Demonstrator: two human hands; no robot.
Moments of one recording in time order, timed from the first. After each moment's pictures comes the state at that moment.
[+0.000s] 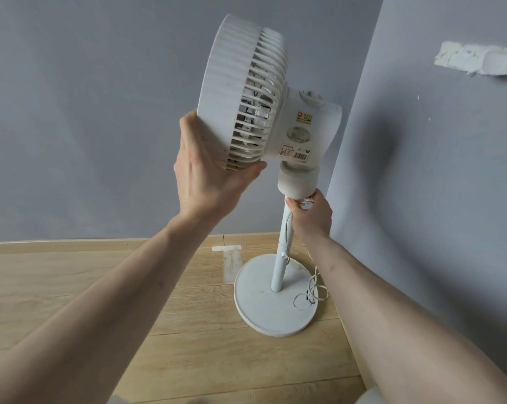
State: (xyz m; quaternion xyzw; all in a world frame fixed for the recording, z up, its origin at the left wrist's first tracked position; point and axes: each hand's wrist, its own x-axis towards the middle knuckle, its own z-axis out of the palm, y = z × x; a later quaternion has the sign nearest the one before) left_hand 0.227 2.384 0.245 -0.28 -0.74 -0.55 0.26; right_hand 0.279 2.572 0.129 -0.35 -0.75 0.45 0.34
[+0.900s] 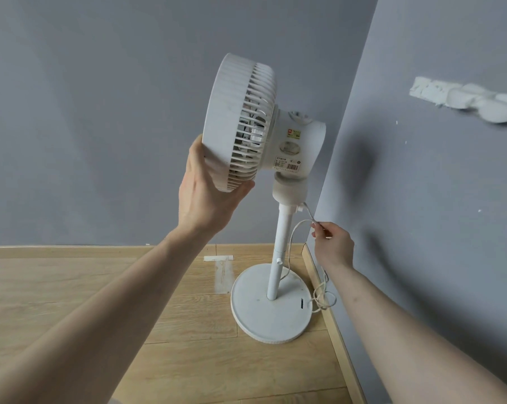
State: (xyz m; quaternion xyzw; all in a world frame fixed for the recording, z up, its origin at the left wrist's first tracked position) left_hand 0.226 2.377 0.233 -0.28 -0.77 -0.53 0.20; right_hand 0.340 2.601 0.117 -0.39 -0.75 0.42 0.32
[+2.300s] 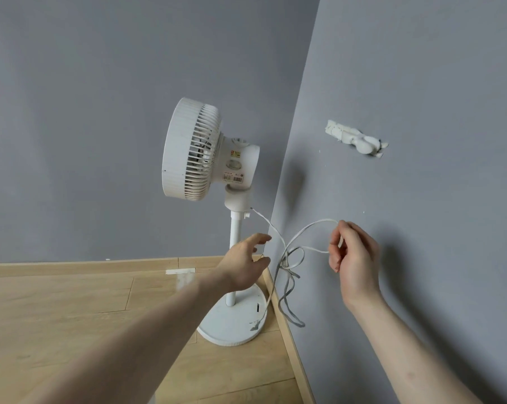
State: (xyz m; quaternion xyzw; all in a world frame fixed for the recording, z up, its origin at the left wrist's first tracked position) left_hand 0.361 2.427 0.188 -0.44 -0.78 -0.40 -0.16; right_hand 0.536 2.534 0.258 -0.20 -0.63 0.58 0.47
